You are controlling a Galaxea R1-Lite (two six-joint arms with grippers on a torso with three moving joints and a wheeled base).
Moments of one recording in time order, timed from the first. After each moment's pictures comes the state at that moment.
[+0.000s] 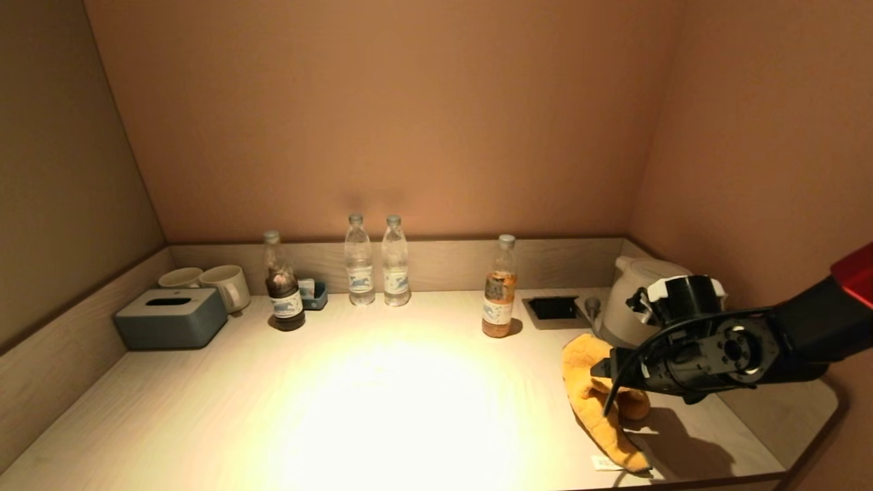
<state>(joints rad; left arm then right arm) 0.00 0.00 0.00 -0.01 0.01 -0.05 -0.01 1.95 -0.88 -0.17 0.08 0.16</state>
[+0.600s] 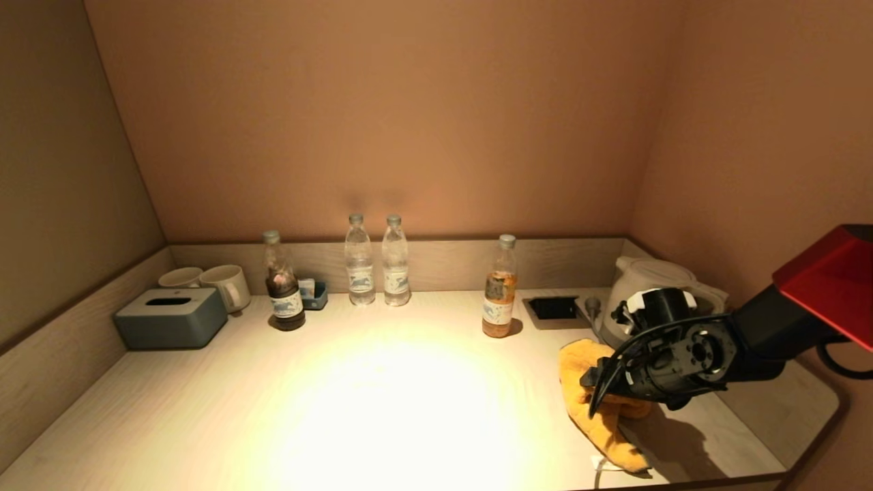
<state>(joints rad) 0.00 0.00 0.00 -0.01 0.01 -0.05 0.00 2.08 -0.94 -0.17 0.08 0.17</state>
